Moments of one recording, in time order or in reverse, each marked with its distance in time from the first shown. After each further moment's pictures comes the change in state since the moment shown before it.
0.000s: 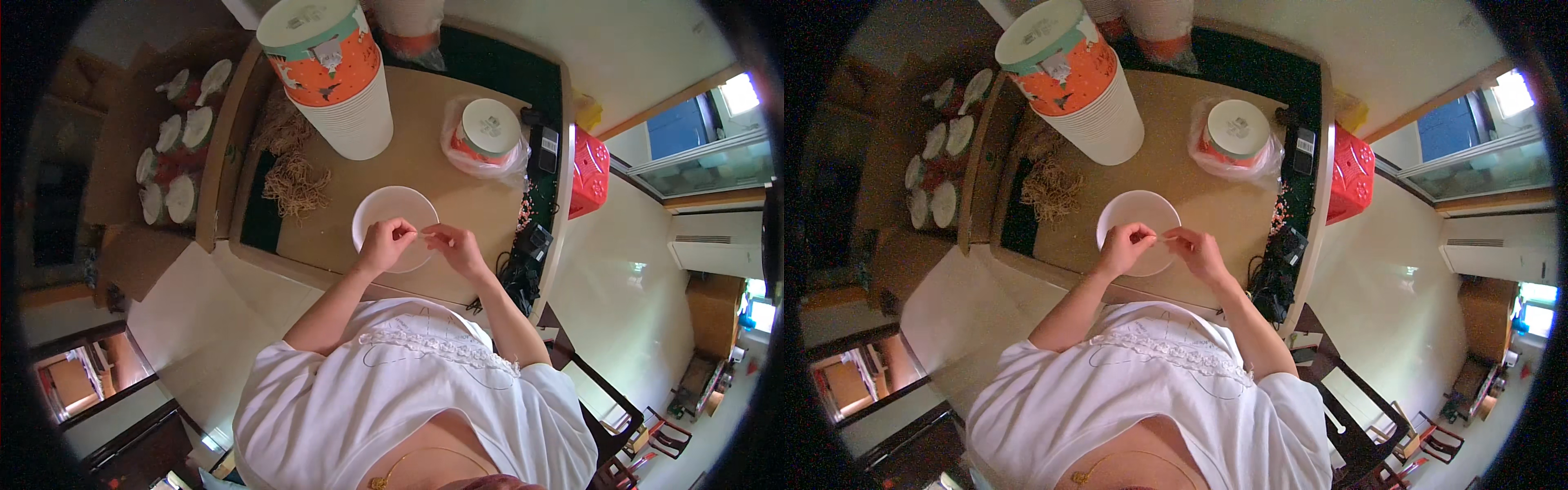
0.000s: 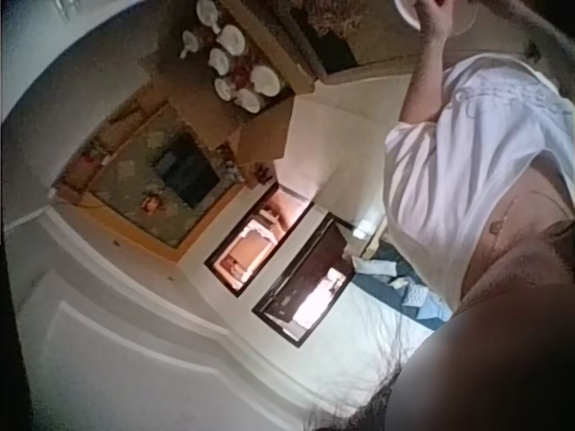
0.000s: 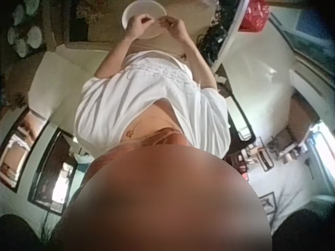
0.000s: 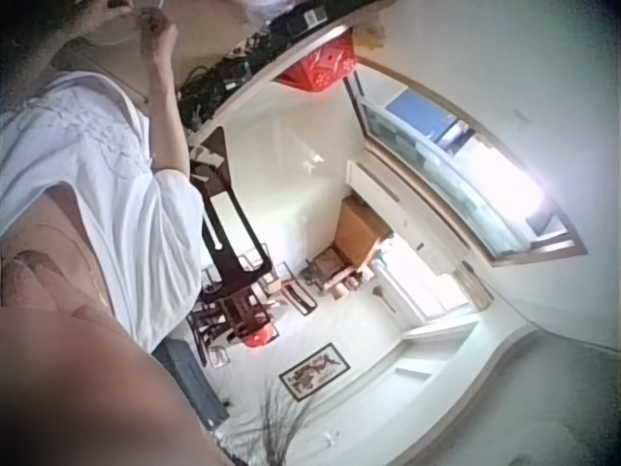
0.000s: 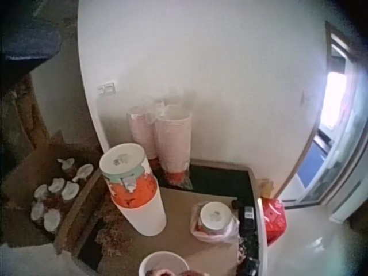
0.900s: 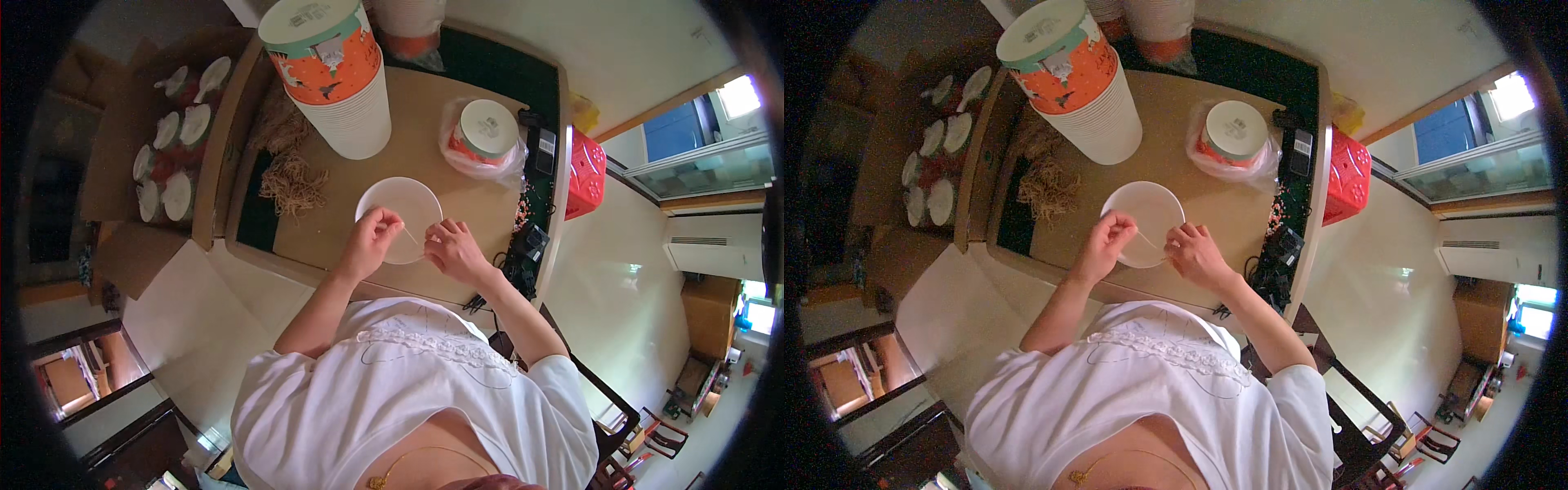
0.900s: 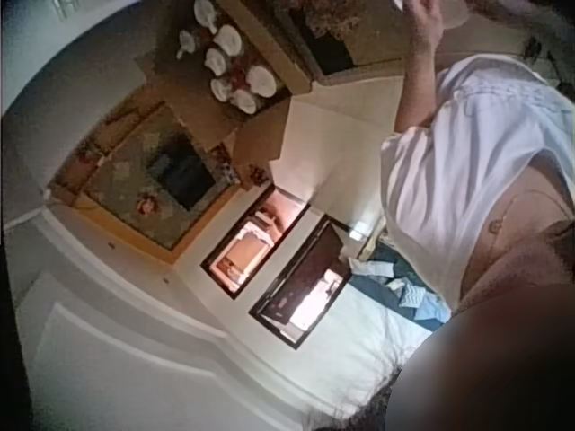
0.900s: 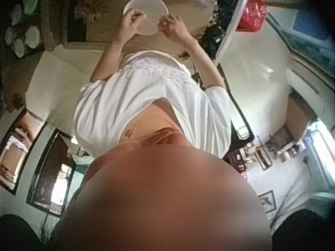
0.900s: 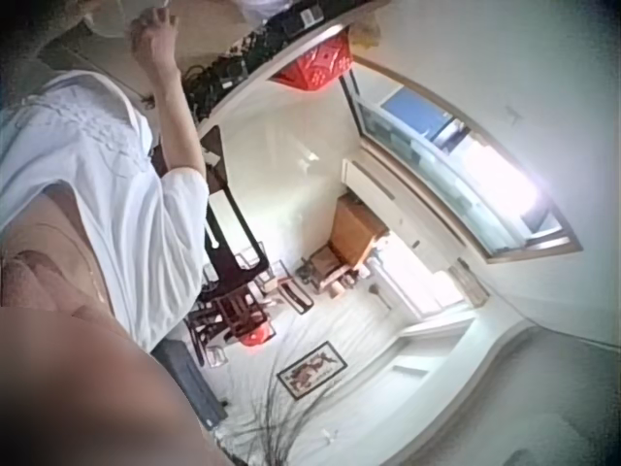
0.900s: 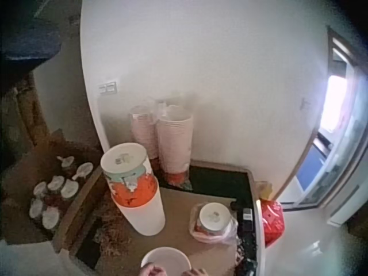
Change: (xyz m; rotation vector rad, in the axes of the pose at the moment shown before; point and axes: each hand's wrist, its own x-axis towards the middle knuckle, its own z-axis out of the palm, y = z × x) left_hand -0.015 0.031 -0.028 -0.337 0.101 -0.007; right_hand -0.006 -0.027 -0.012 -0.858 -0.113 -0.554
